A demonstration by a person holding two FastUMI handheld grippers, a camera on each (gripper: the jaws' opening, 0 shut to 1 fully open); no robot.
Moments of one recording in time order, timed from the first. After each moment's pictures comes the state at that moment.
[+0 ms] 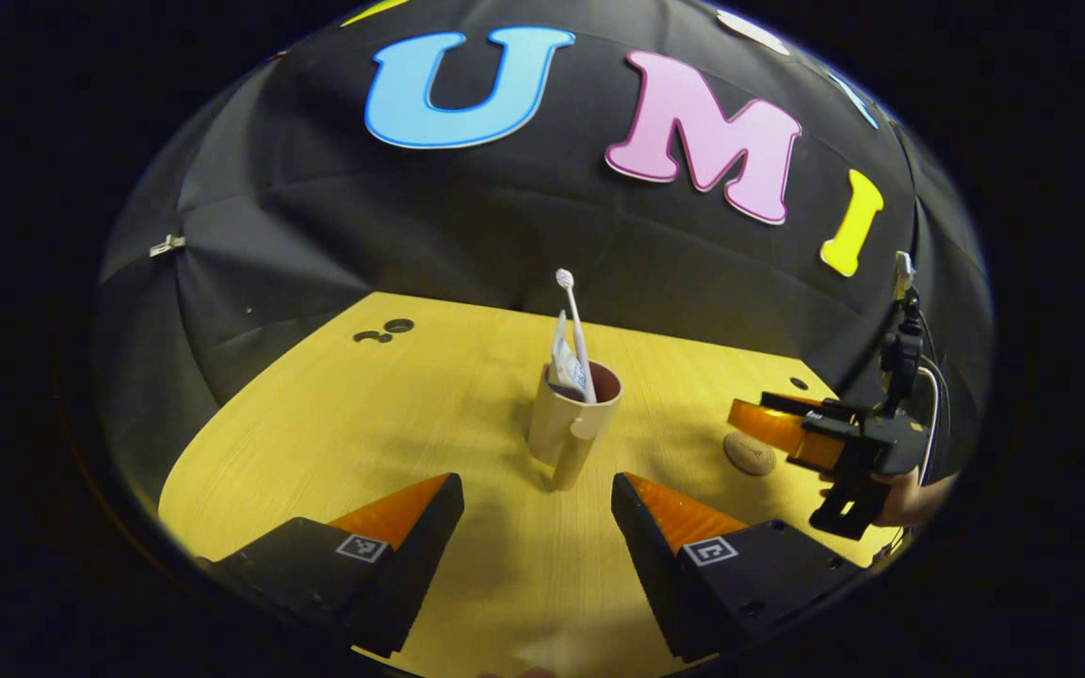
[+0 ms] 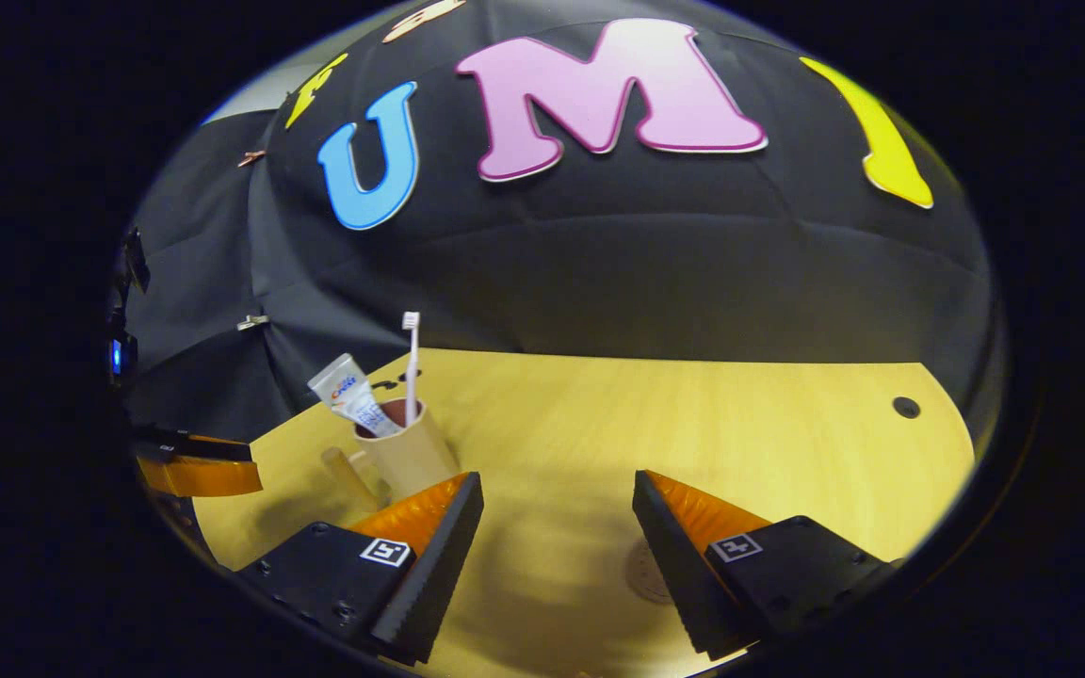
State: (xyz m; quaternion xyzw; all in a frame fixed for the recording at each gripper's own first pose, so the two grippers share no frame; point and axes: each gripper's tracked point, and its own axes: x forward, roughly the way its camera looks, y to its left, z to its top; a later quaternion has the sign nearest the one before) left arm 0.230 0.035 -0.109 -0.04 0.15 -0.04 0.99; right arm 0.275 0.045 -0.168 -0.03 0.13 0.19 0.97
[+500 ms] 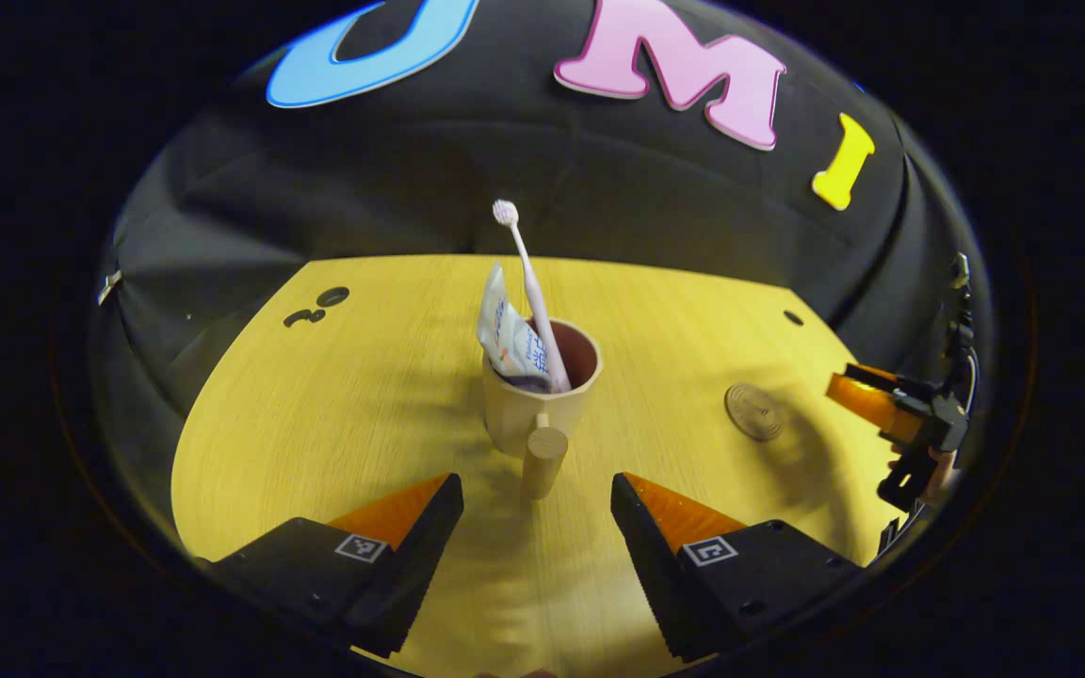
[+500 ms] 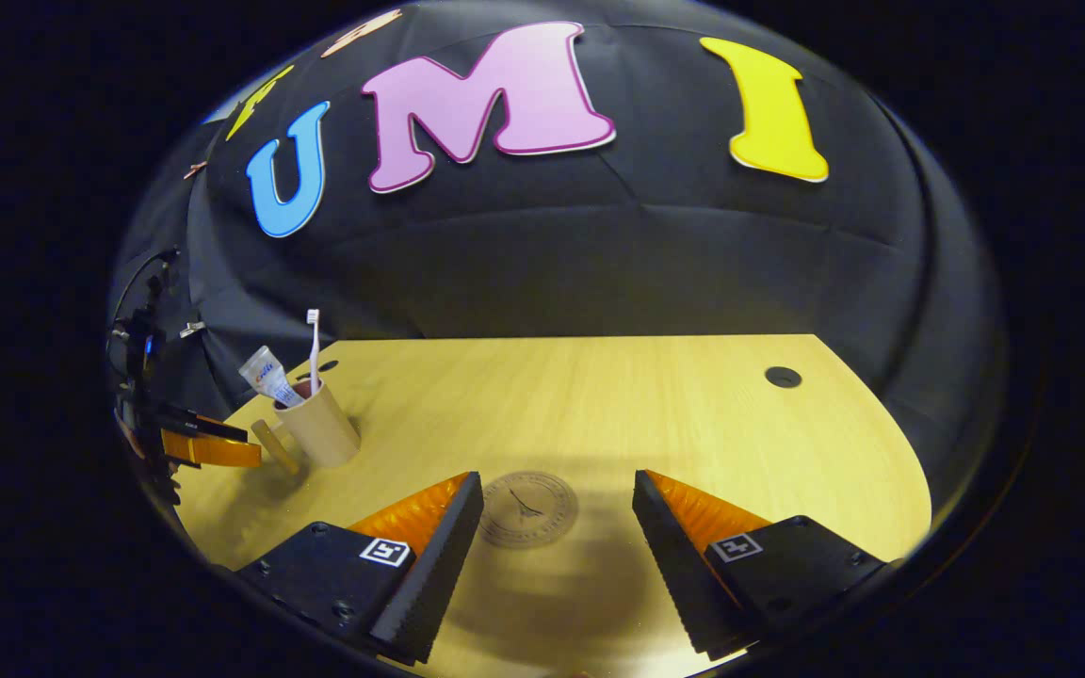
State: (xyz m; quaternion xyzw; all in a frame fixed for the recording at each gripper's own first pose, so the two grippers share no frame) left arm 0.287 0.009 -0.141 0.02 0.28 -0.08 0.96; right arm 0.241 -0.090 -0.163 -0.03 0.16 0.08 0.98
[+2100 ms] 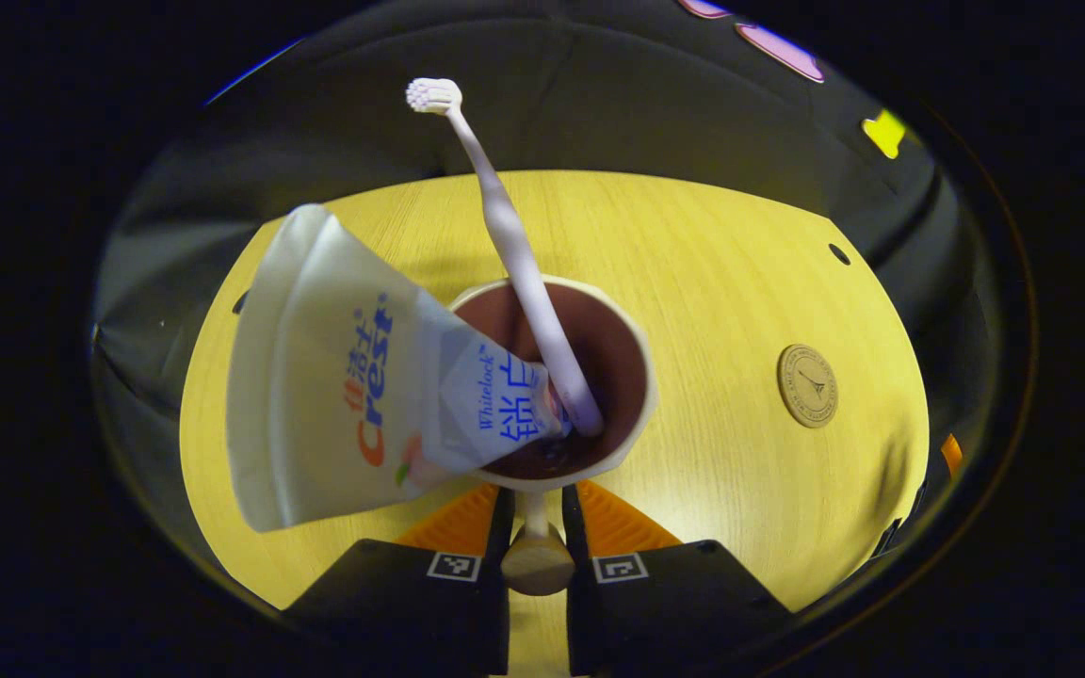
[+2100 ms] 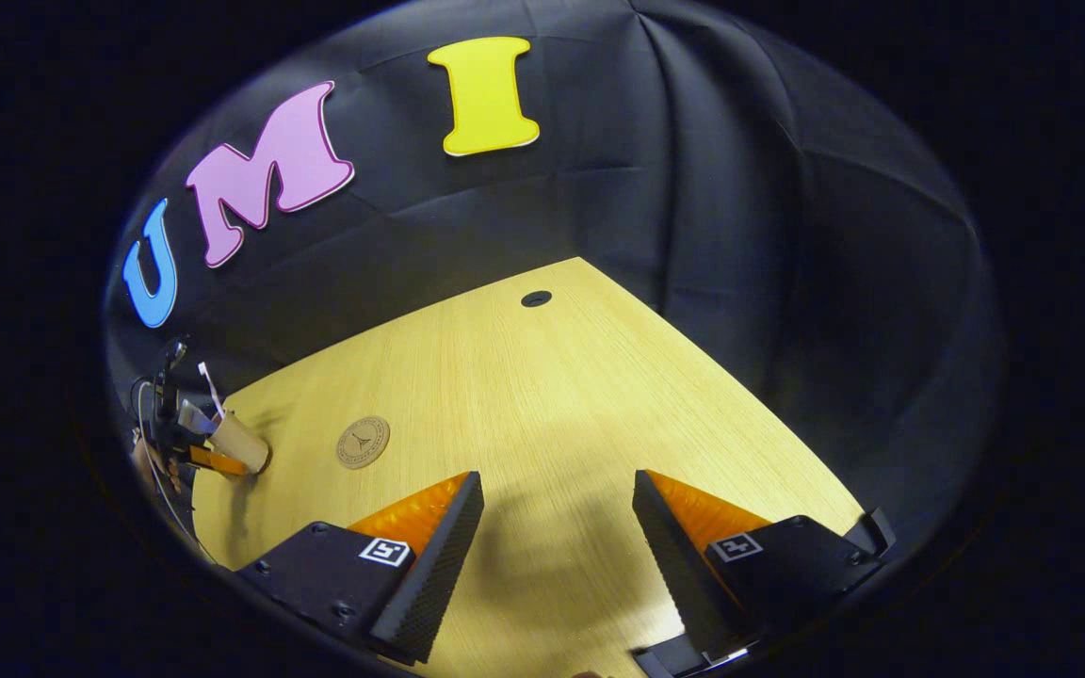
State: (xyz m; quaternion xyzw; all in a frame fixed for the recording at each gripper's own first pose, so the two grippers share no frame) left arm 0.336 -0.017 -0.157 0.06 0.40 -0.08 0.91; right arm 0.092 -0.255 -0.170 0.10 0.21 -0.15 0.96
